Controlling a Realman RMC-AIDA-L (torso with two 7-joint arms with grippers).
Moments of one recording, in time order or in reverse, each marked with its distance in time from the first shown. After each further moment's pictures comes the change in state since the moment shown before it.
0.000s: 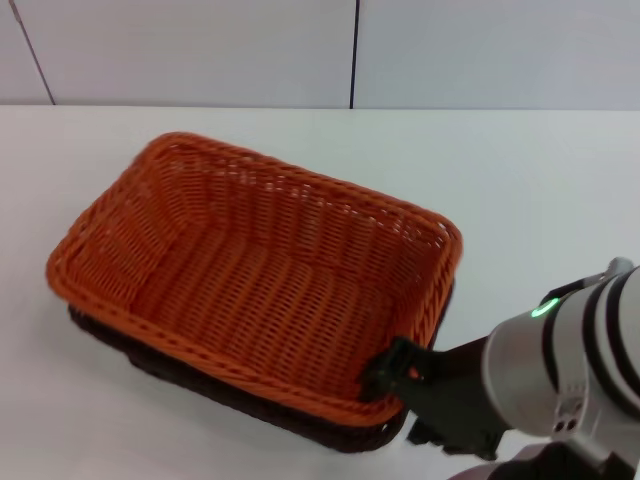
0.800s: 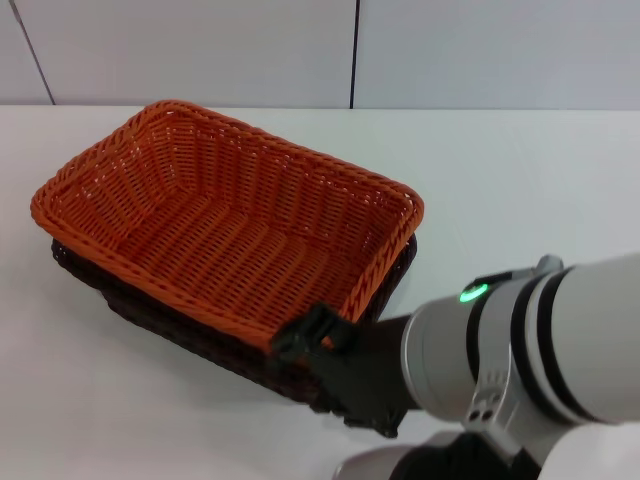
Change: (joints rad) left arm -0.002 0.005 -0.001 0.007 0.007 -0.002 0.000; right arm -0.004 0.000 -0.098 0.016 -0.027 0.255 0.138
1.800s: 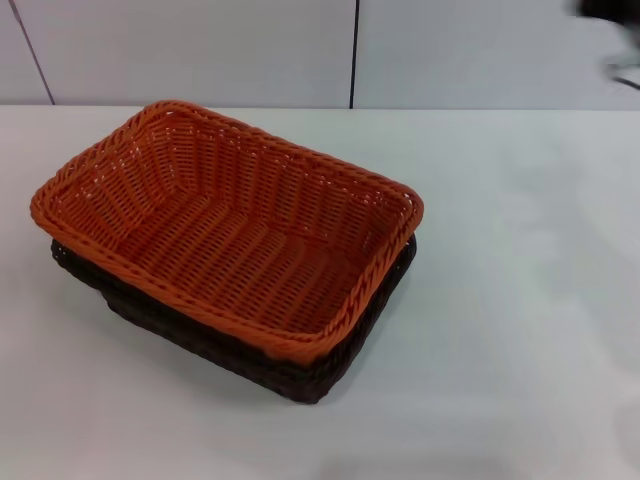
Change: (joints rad) left arm 0.012 -0.003 -0.002 0.007 -0.004 0.126 -0.078; right arm -0.288 -0.003 0.305 0.727 0.179 1.885 0.976
